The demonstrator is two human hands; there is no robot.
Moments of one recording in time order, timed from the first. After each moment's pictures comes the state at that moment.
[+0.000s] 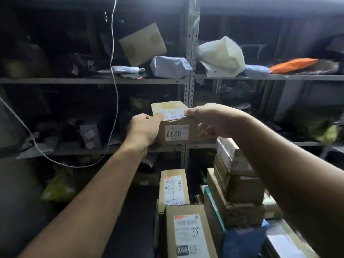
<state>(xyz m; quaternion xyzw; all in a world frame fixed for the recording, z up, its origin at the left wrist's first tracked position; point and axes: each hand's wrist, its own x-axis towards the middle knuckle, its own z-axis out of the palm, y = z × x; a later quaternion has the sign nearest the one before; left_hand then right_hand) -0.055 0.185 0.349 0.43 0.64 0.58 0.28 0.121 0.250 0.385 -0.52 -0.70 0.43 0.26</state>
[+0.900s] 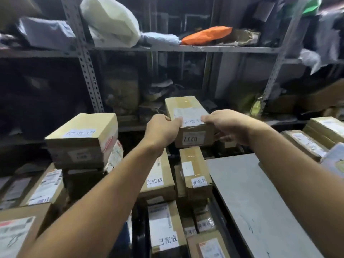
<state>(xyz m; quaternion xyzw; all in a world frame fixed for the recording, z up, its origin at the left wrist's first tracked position) 0.372 0.317 0.281 0.52 0.63 0.46 0.36 0.552 0.325 0.319 -0.63 -0.62 0.39 0.25</state>
